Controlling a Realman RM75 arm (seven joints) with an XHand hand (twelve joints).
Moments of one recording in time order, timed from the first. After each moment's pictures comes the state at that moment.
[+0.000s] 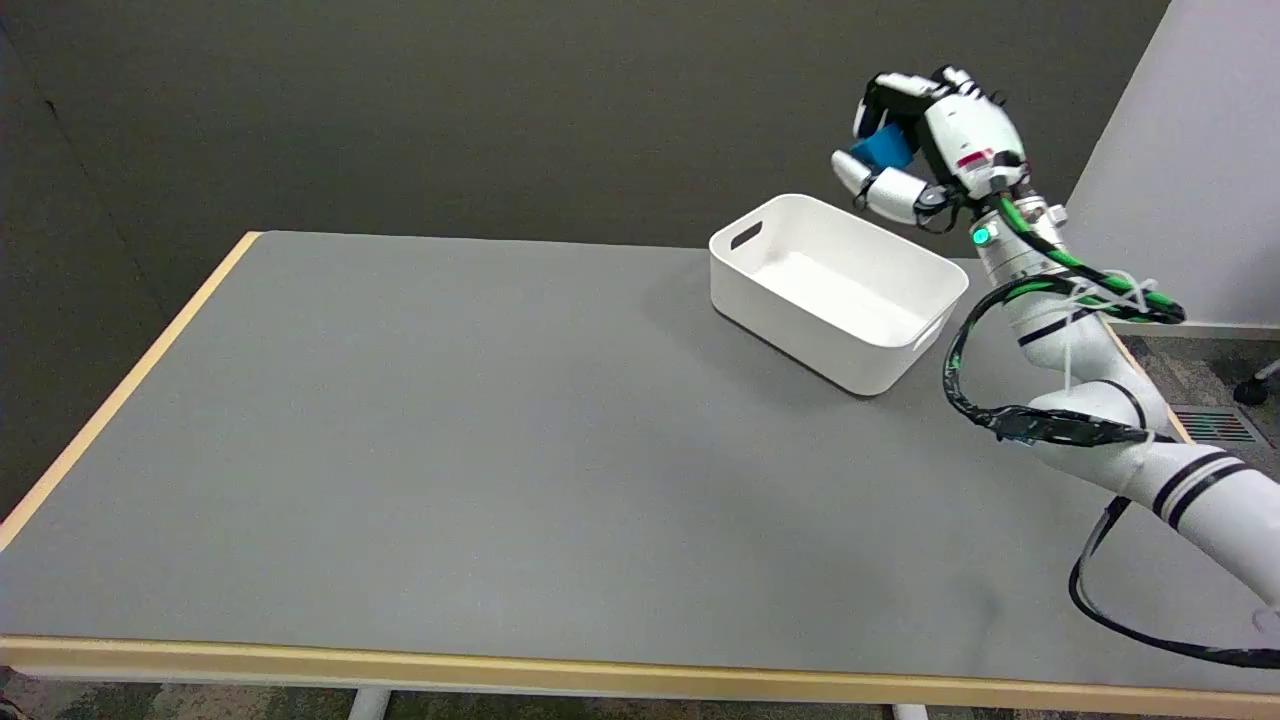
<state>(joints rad) 0.27 -0.81 1.31 -1.18 -2.38 0.69 0.39</state>
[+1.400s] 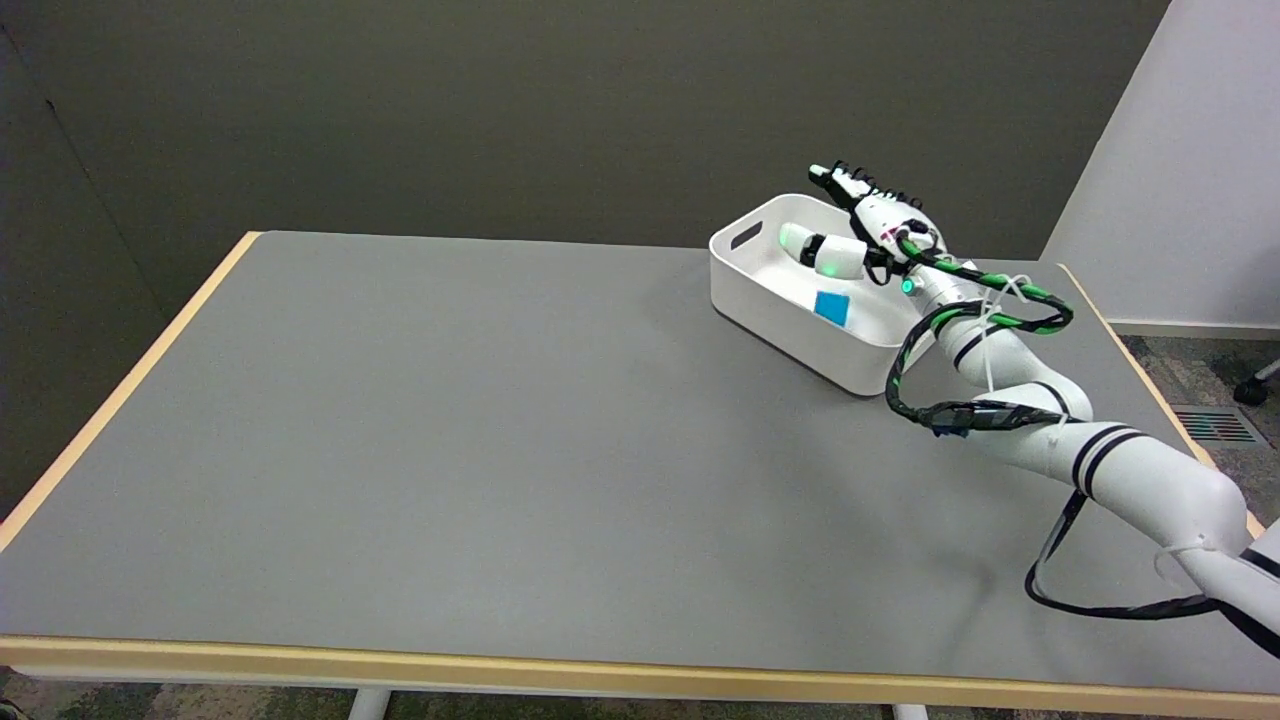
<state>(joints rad) 0.53 -0.91 1.02 -0.76 -2.34 0.51 0.44</state>
